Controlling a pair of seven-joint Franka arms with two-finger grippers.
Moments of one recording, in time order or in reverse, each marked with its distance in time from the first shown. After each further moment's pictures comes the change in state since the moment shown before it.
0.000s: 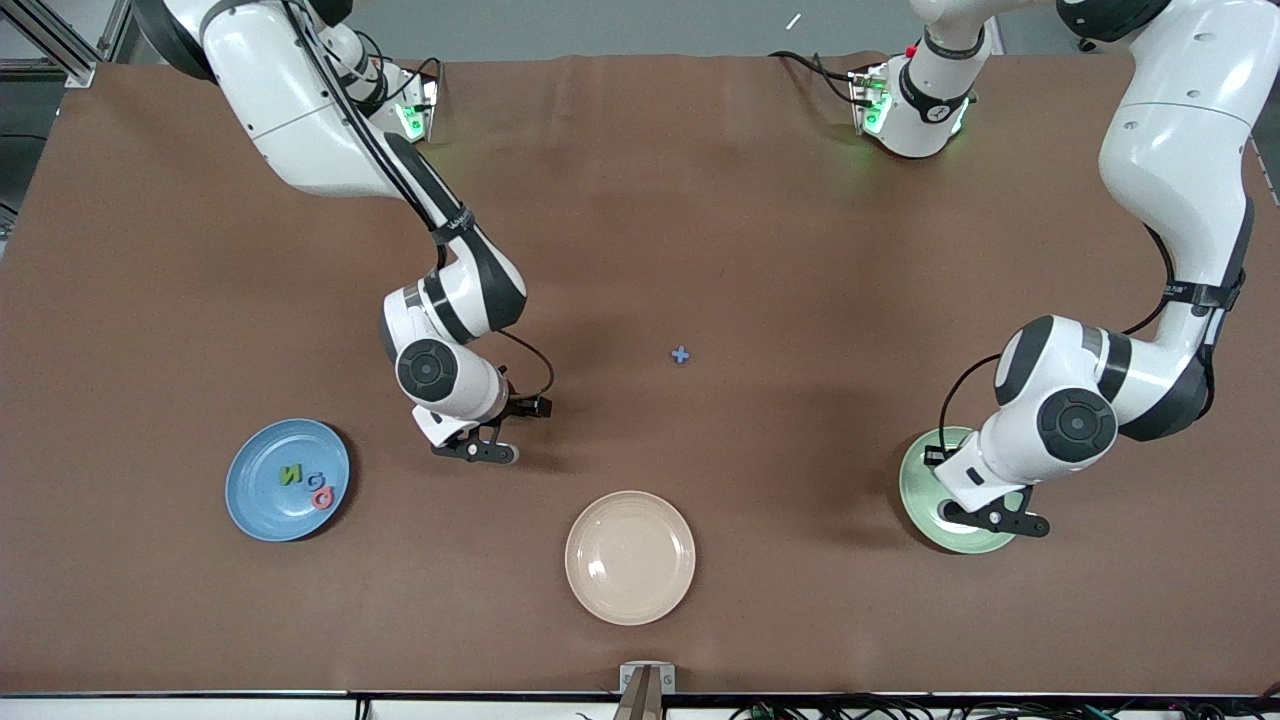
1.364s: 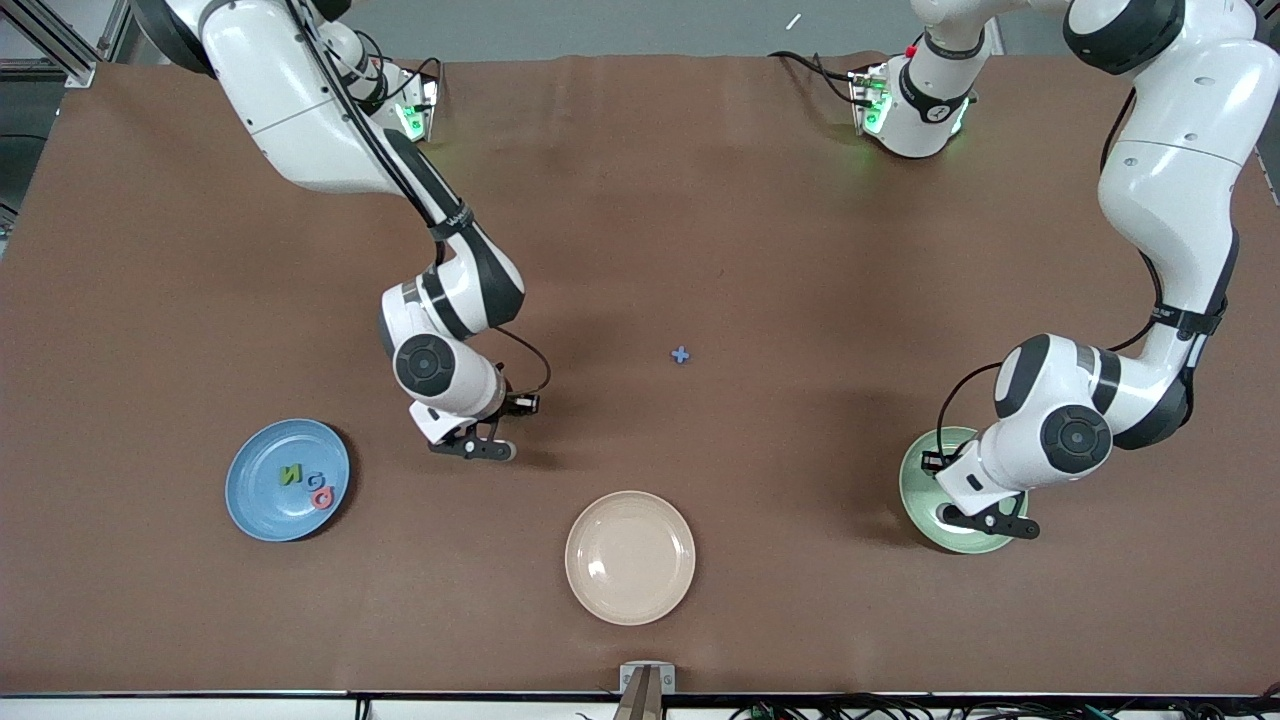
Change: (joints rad) left arm 0.037 0.084 0.004 -0.023 0.000 0.090 0.016; right arm -0.014 -0.028 -0.027 0.013 0.001 0.001 -0.069
